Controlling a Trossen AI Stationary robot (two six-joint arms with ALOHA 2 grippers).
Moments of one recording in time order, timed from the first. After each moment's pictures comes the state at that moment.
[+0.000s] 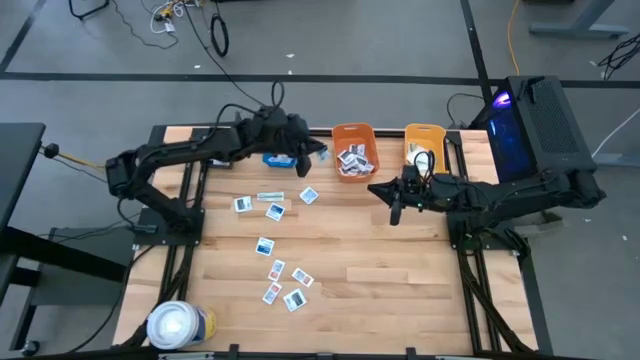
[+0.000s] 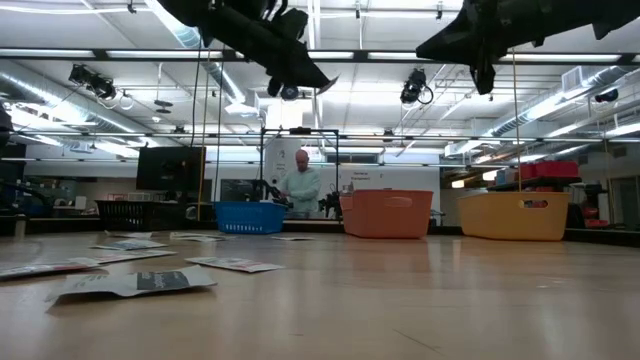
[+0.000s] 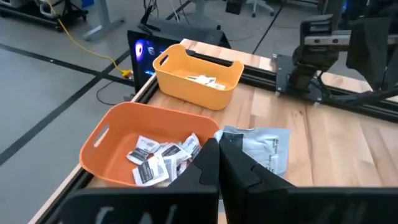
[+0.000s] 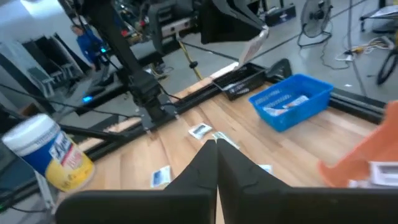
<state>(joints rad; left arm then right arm) 0.42 1.49 1.17 -0.05 0.14 -0.04 0.05 0.92 0.55 0.20 0.31 0.44</state>
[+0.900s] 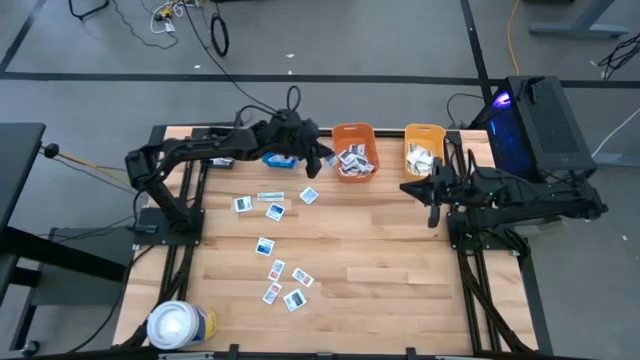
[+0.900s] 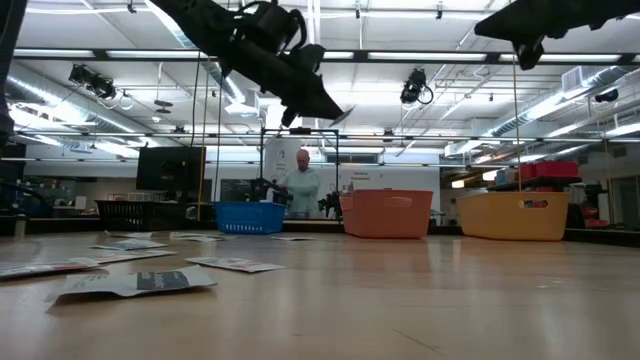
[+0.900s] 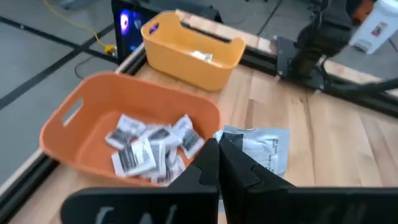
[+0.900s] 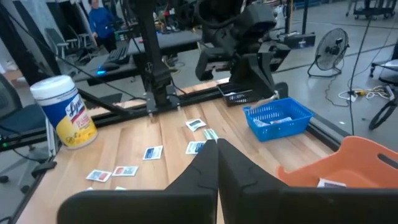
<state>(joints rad) 0.44 1.66 1.19 0.02 0.22 -0.09 0.04 0.50 0.55 -0.21 0.23 0.19</state>
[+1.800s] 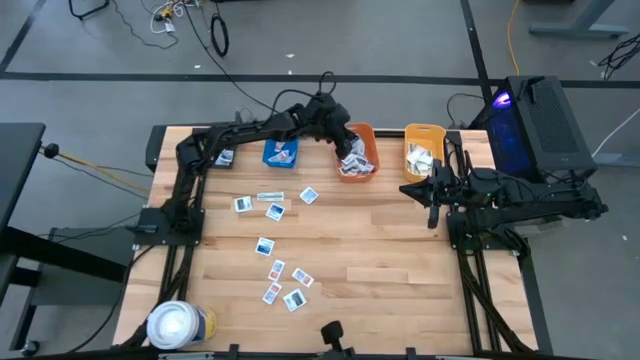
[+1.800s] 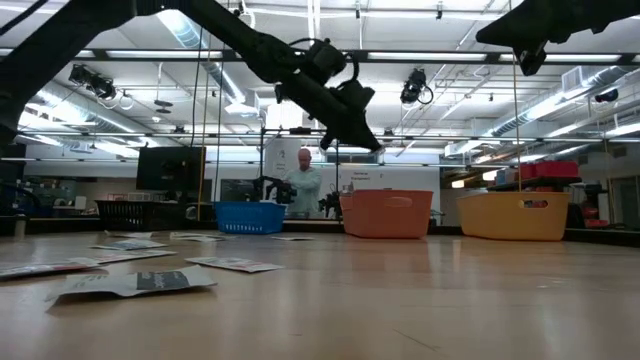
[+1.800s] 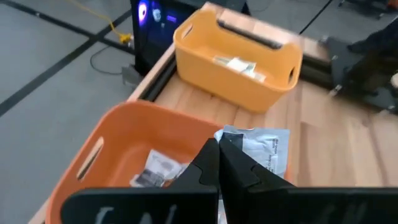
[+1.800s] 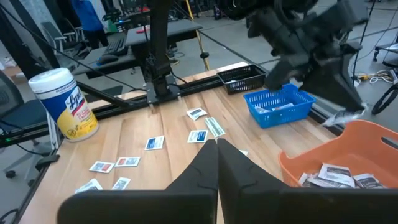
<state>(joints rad) 0.50 2.08 1.68 -0.12 0.21 -0.06 0.04 0.49 0.55 -0.25 0.22 0.23</state>
